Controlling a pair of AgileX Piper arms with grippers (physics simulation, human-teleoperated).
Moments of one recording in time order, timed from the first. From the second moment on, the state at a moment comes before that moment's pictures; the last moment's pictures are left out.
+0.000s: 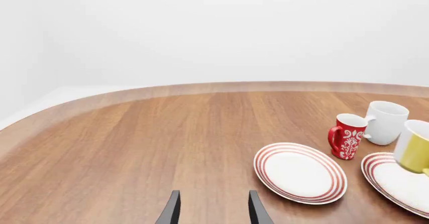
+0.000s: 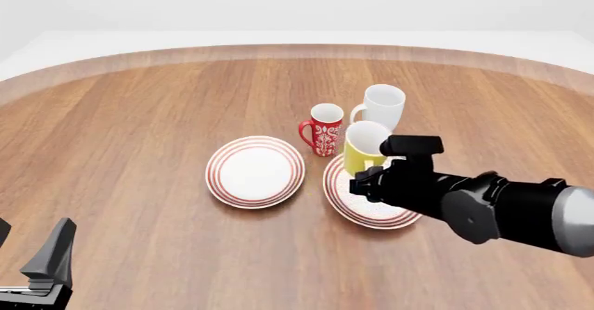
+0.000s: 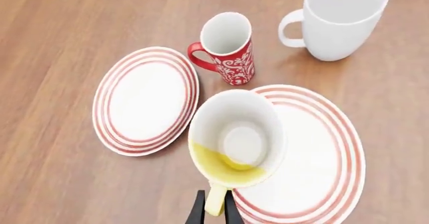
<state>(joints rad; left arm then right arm) 0.00 0.01 0.00 0.00 0.00 0.49 1.47 -0.67 -0.08 0.32</state>
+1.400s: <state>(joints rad) 0.00 0.01 0.00 0.00 0.00 0.39 1.60 -0.60 -0.27 0.27</state>
